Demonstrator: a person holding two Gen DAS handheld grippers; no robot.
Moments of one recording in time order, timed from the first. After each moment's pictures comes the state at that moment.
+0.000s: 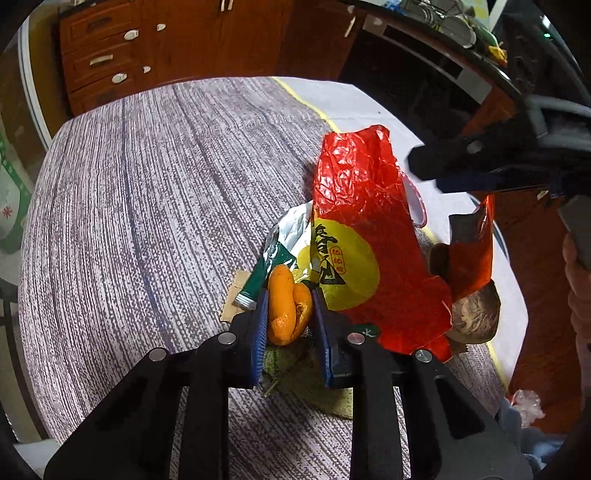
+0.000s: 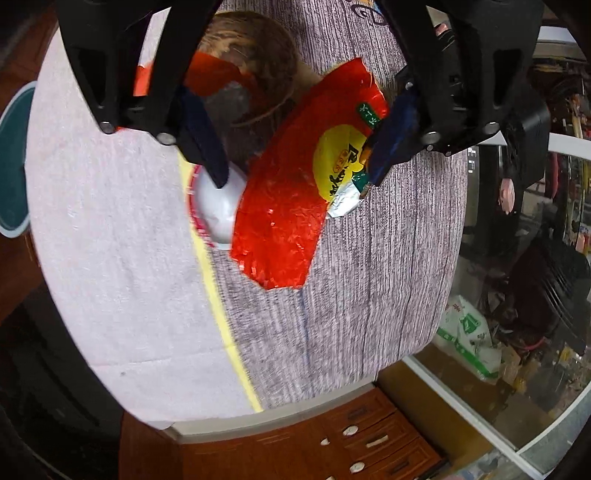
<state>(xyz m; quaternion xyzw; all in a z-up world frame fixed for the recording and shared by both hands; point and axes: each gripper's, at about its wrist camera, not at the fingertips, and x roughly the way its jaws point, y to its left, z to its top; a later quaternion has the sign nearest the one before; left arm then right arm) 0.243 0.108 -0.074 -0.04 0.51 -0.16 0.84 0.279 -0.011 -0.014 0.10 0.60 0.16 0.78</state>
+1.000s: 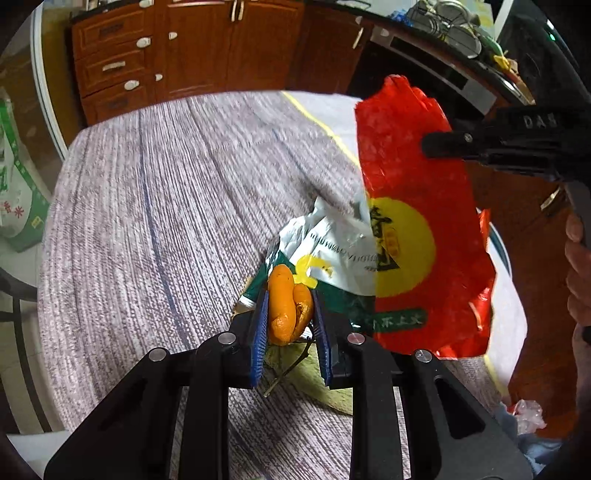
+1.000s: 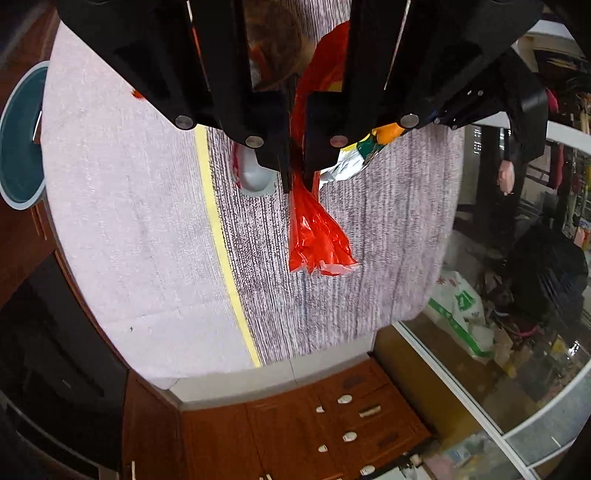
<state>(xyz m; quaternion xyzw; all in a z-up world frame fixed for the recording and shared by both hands) 0.233 0.107 -0.050 -0.03 0.49 -0.14 0.86 0.279 -0.024 0.019 0.10 0.54 0.17 0.82</state>
